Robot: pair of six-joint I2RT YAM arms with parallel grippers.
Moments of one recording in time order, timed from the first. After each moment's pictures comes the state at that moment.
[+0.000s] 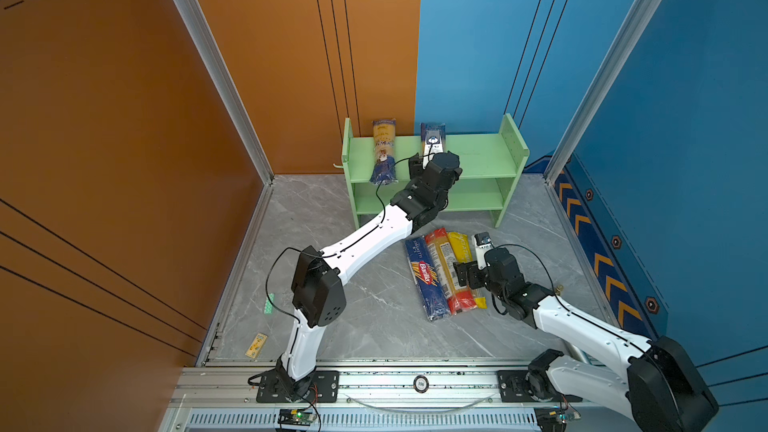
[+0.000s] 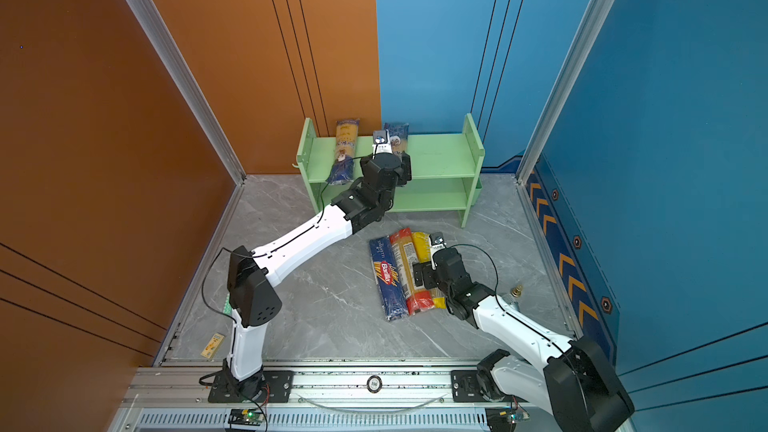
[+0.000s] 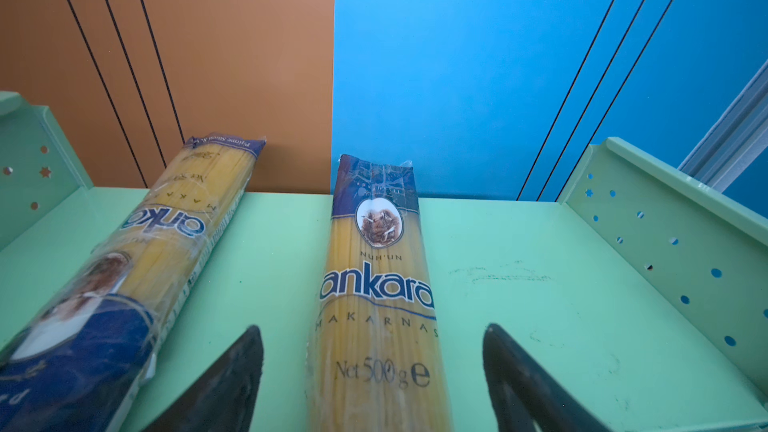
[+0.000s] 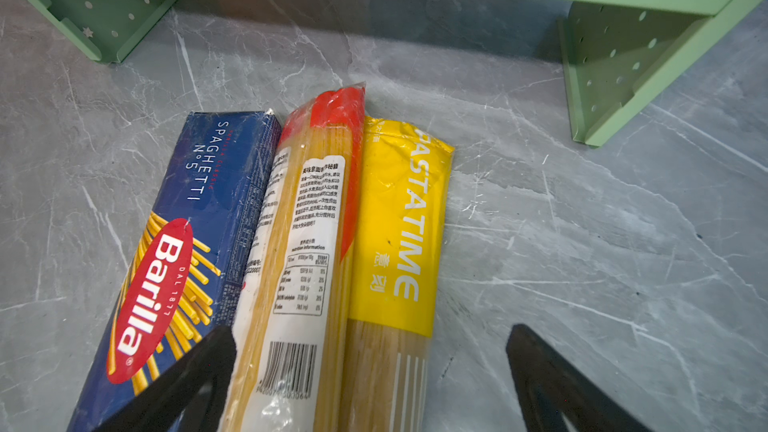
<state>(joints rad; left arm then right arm) -0.82 2.01 1.97 -0.11 -0.74 -0.28 0.53 1.12 0.49 -0.01 0.20 0.18</state>
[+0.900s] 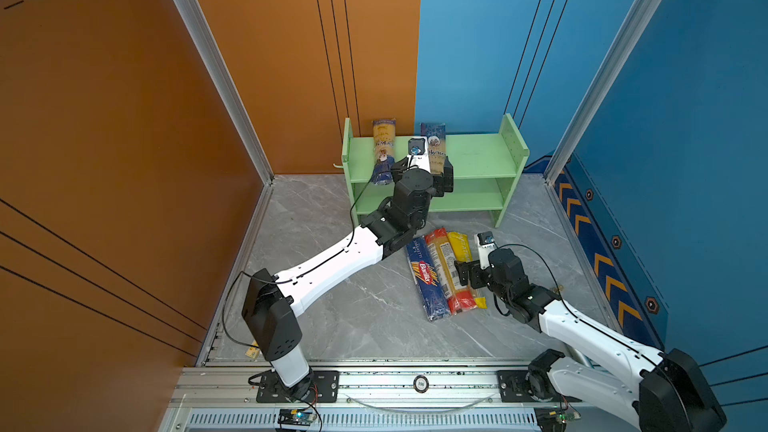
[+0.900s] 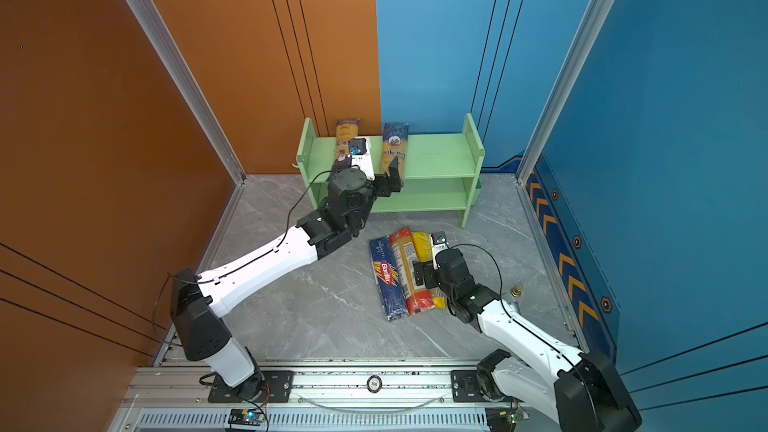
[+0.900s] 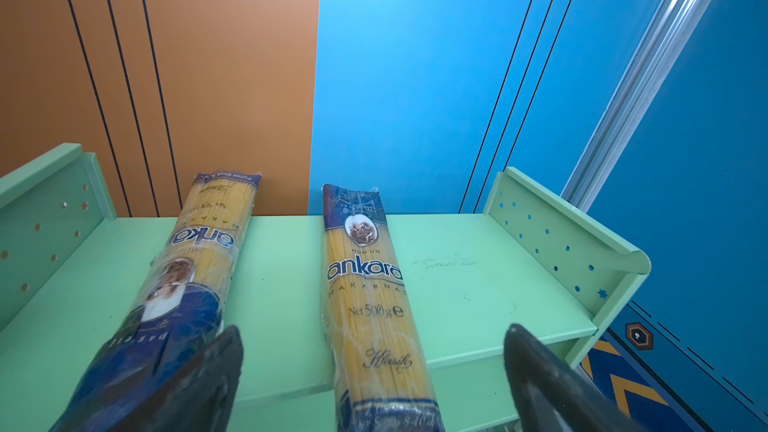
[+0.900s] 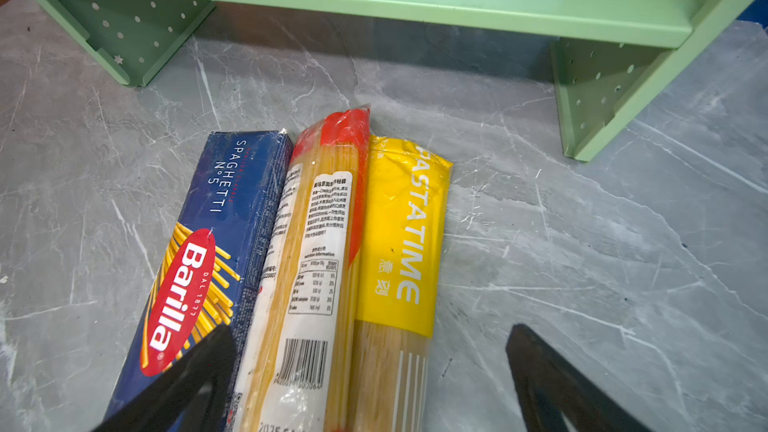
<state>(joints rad) -0.86 1.65 1.56 0.09 -0.62 -0.21 0.54 1.04 0.49 -0.04 0.20 0.19</state>
